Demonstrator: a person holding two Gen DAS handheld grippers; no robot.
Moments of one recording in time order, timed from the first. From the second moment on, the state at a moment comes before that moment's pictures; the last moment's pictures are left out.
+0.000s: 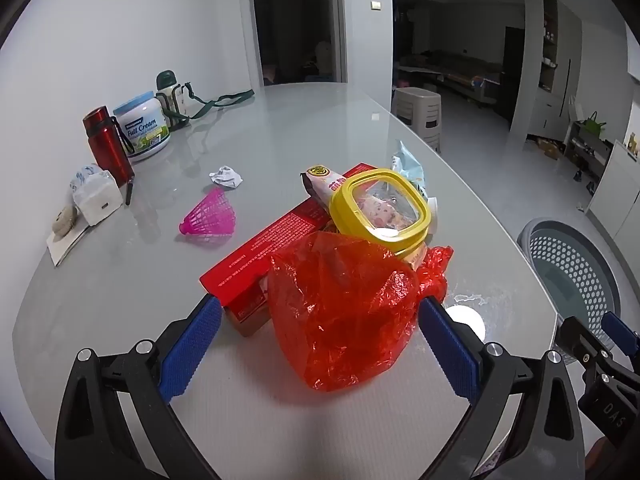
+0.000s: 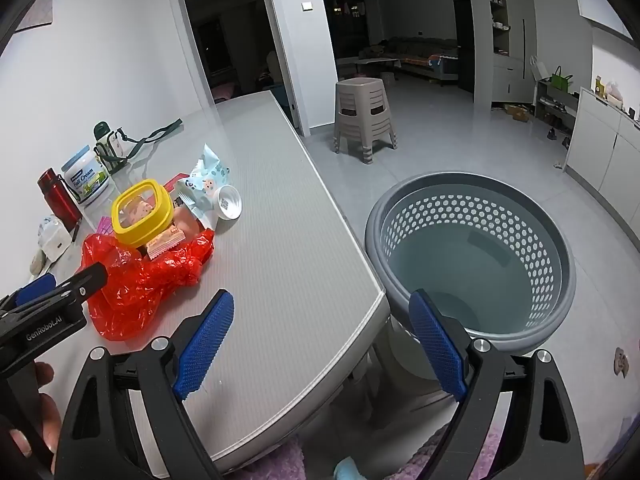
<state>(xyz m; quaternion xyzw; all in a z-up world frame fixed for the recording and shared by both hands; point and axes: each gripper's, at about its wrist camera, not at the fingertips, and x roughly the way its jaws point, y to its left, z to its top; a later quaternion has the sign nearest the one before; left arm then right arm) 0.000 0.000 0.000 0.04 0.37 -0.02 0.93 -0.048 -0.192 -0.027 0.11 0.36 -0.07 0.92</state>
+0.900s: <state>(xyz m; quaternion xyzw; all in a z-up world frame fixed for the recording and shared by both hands) -0.011 -0.004 0.004 0.05 0.36 -0.02 0.93 -0.057 -0.188 -0.018 0.09 0.36 -0.09 0.92</state>
